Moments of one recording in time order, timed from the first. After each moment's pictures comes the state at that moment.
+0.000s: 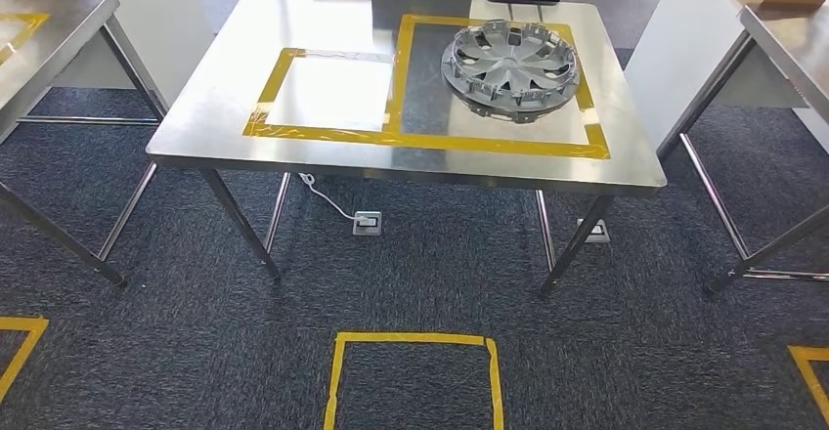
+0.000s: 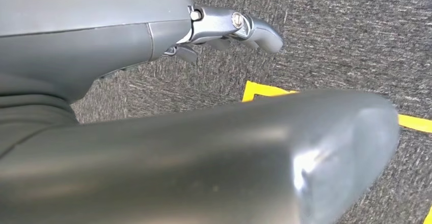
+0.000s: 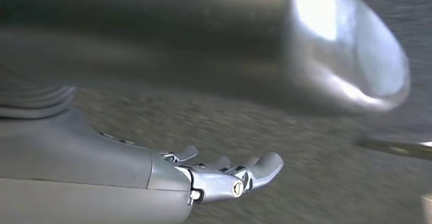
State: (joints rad) left arm -0.07 -0.09 1.32 -0.21 -0.95 -0.12 -0.34; right arm 0.02 0.01 -0.76 -0.39 0.60 0.00 -0.62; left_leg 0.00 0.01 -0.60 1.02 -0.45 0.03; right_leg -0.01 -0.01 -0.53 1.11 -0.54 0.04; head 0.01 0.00
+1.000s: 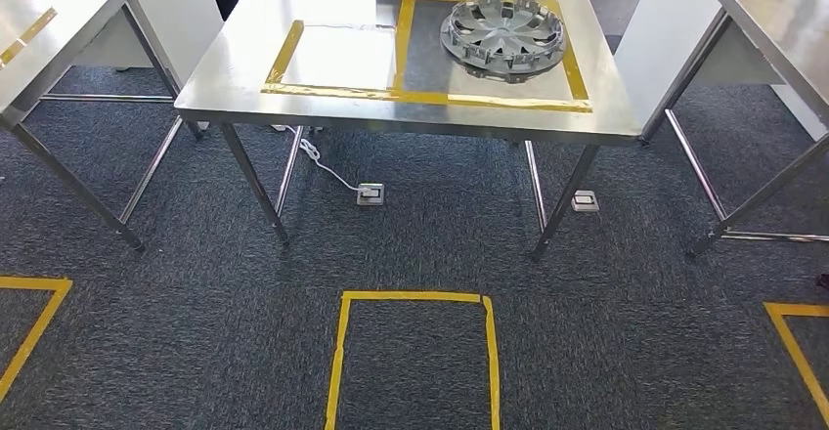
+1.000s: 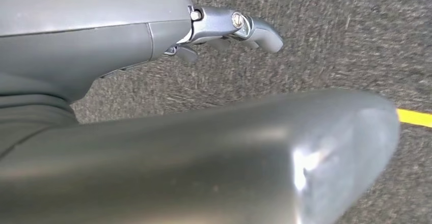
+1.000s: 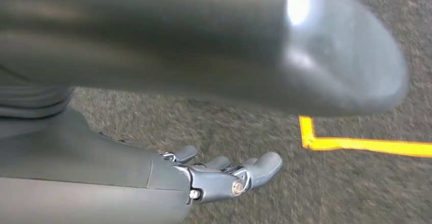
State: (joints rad) left arm -0.07 -0.09 1.32 -0.20 -0.98 -0.13 -0.35; right arm -0.02 0.01 -0.78 -0.22 0.71 0.06 -0.31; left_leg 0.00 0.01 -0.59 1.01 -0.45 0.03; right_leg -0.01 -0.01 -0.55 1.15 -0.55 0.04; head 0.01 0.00
